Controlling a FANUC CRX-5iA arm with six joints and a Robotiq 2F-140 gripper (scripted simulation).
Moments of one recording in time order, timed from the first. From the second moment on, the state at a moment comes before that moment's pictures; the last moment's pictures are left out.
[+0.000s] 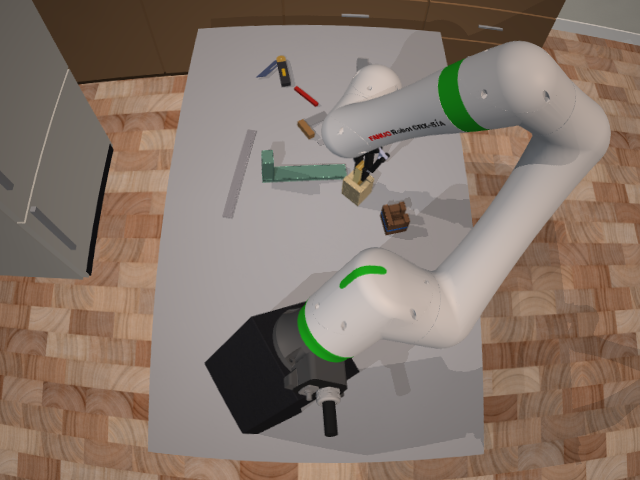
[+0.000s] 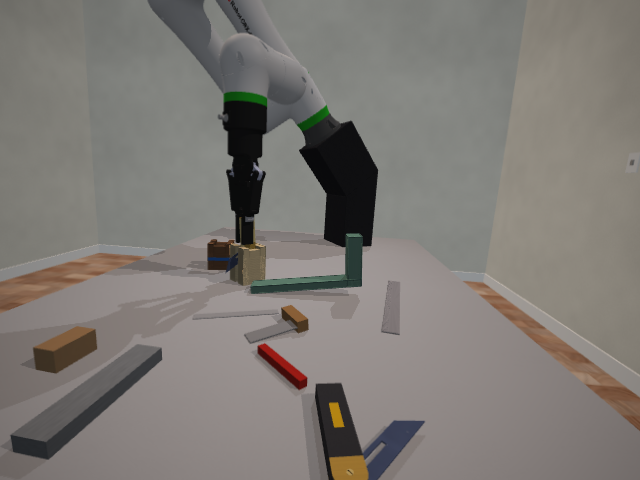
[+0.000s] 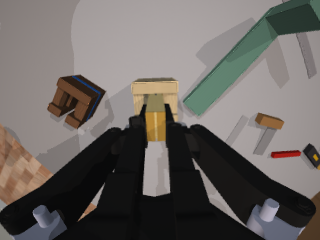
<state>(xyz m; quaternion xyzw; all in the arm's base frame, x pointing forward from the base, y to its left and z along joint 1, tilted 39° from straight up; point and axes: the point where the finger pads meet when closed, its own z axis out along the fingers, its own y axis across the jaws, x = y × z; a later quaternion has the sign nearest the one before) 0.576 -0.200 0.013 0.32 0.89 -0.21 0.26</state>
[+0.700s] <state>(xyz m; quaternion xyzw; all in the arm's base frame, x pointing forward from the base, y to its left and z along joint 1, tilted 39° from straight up) 0.572 -0.193 0.023 0.32 0.89 -0.21 0.26</state>
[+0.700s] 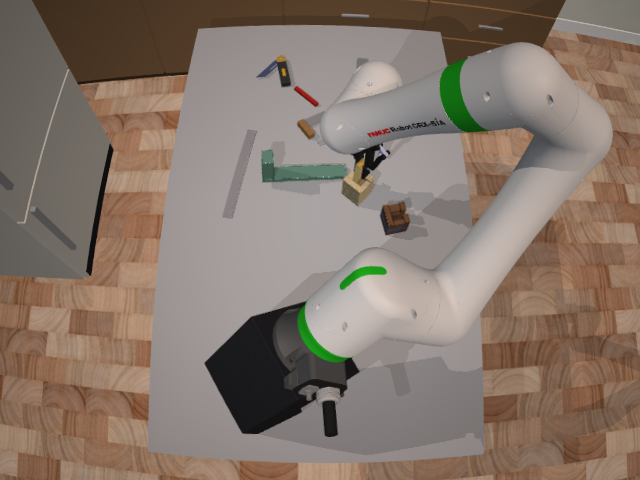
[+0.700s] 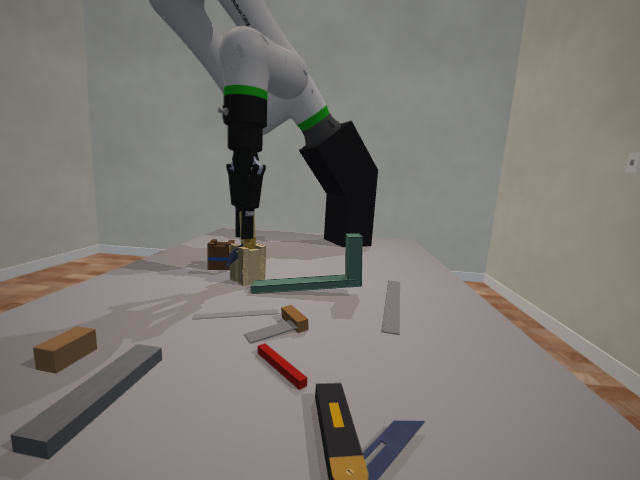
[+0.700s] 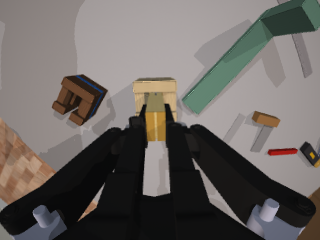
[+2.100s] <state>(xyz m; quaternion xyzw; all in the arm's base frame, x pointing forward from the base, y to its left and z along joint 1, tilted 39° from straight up) 0.556 -0.167 0.060 0.32 0.89 -0.21 0.26</state>
